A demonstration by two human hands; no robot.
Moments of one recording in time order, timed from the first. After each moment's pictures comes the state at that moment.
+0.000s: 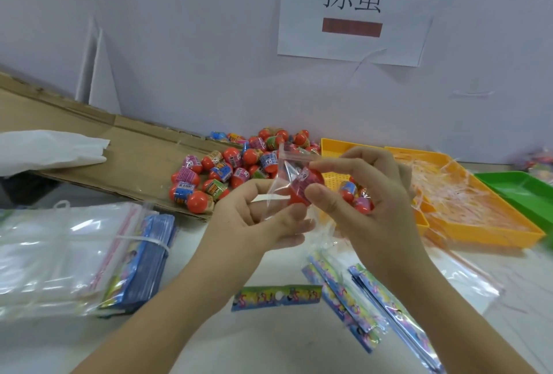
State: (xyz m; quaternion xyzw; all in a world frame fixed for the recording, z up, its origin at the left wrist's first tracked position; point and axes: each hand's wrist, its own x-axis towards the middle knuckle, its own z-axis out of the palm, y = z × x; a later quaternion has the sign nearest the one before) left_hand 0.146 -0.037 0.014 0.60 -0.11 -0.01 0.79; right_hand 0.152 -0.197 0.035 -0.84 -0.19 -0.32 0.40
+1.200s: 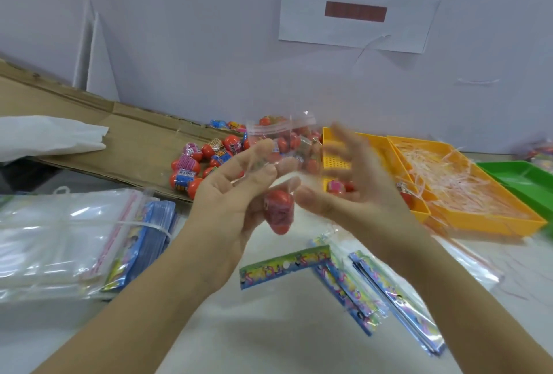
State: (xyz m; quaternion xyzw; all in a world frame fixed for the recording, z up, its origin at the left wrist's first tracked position) left_hand 0.156 -0.031 0.011 0.49 -0.10 0.01 0.87; right_hand 0.149 -0.197 0.041 -0.81 -0.19 -0.03 0.55
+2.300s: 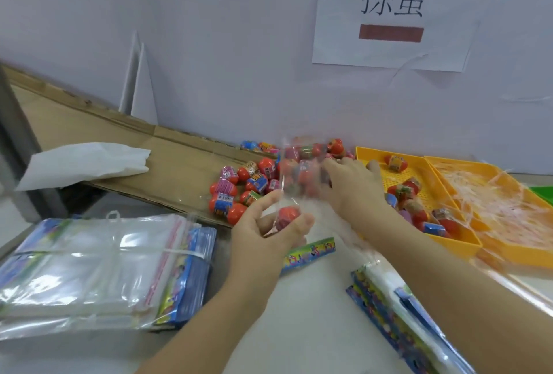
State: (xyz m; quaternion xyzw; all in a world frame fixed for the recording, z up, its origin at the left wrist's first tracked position) left_hand 0.176 -0.022 -0.023 0.58 0.03 0.06 0.81; right_hand 0.289 -0.166 0.000 -0.97 -0.09 -0.24 0.01
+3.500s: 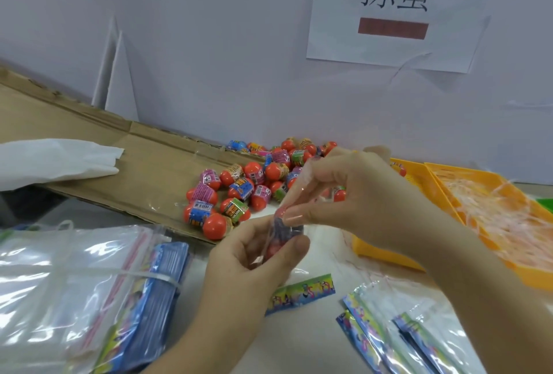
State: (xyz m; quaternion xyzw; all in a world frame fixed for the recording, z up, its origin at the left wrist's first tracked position) left_hand 0.164 -0.027 -0.014 0.59 -0.04 0.08 0.81; right_hand 0.214 -0.167 0.079 -0.90 -0.36 -0.10 0.22
